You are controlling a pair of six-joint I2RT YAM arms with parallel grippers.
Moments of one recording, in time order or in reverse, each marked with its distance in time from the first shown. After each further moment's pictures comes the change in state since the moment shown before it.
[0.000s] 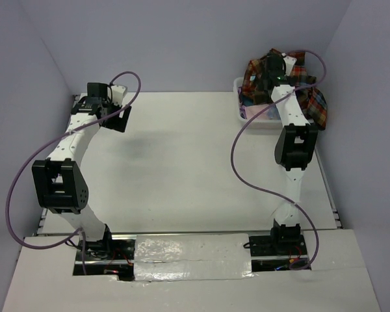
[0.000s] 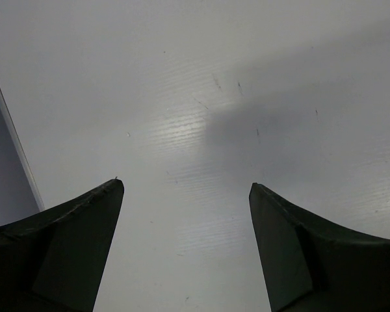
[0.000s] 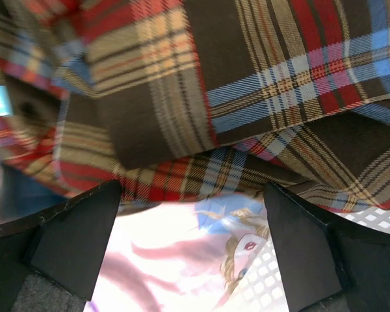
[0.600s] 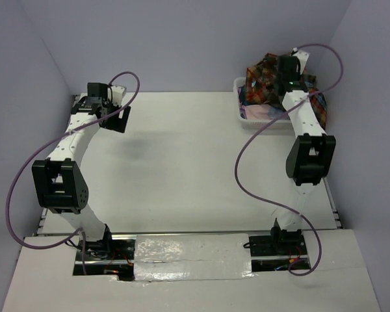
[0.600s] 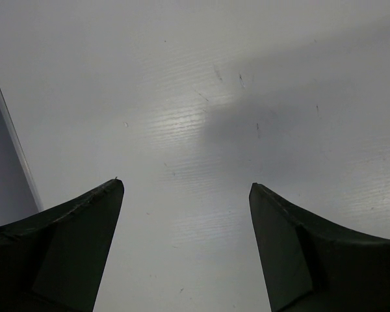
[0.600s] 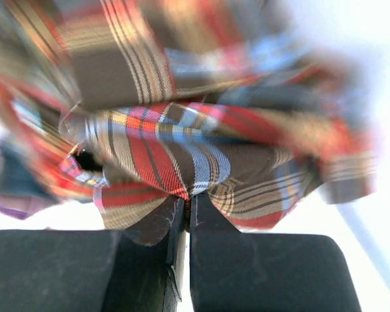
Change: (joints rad) left arm 0.000 0.001 -0.002 -0.034 -0.025 -0.032; right arm -0.027 -0.259 -0.335 0.165 0.021 -0.118
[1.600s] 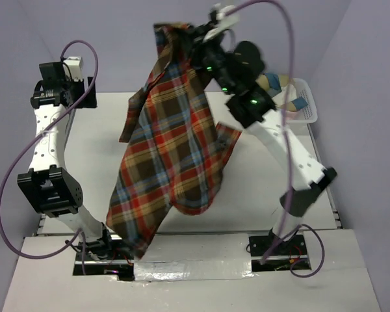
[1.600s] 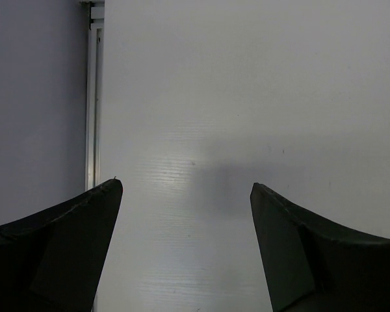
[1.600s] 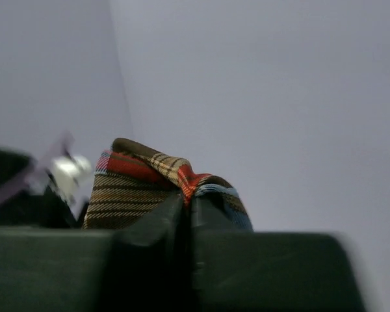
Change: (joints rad) left arm 0.220 -0.014 0.287 -0.055 0.108 -0.100; right arm 0.725 -0.369 0.203 0.488 -0.445 -0.243
